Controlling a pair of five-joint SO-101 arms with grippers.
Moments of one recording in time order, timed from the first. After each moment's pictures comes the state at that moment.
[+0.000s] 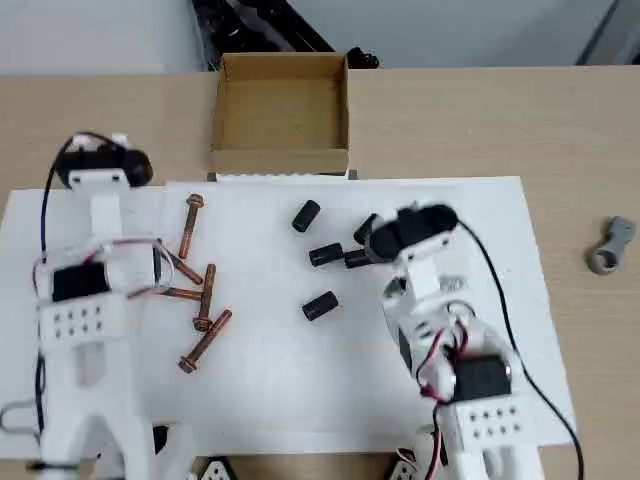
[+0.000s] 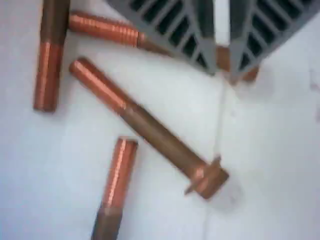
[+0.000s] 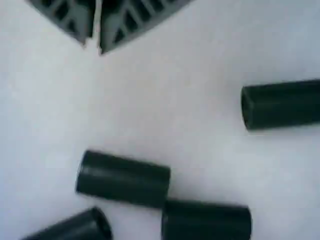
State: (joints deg) left arm -16.3 -29.8 38.4 63.8 -3.0; right arm -12.8 -63.9 62.2 56.4 9.4
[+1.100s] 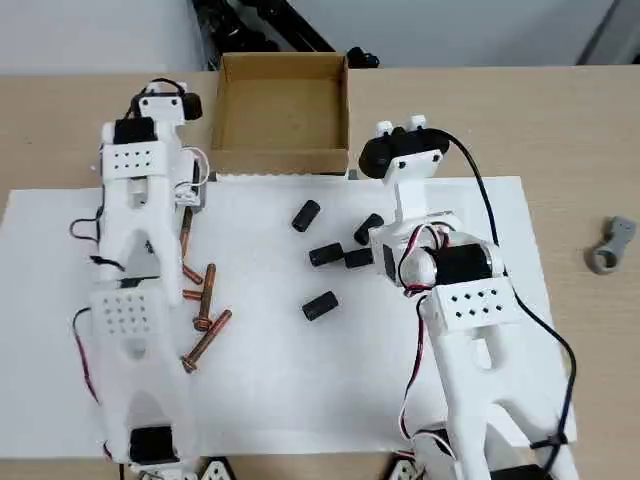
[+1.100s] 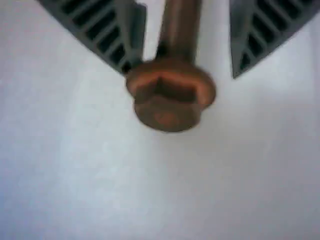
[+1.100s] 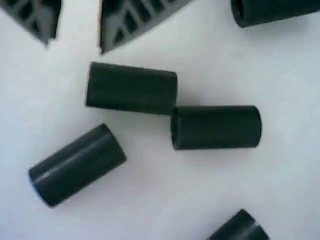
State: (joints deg) left arm -8.7 55.8 -56.8 97.5 0.1; right arm -13.5 -30.0 36.5 56.4 1.2
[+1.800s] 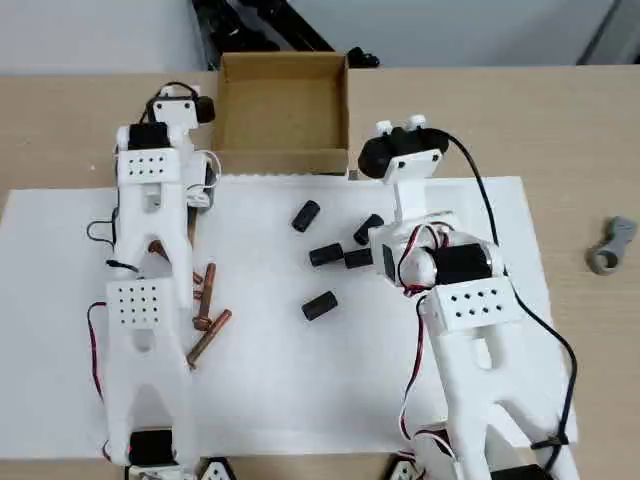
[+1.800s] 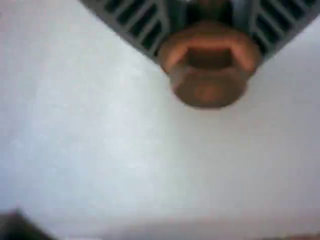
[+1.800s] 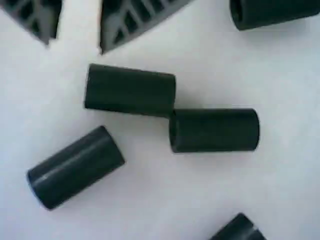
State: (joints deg) left arm -8.6 66.8 -68.1 99.9 1.8; right arm -13.5 -30.0 36.5 57.0 1.2
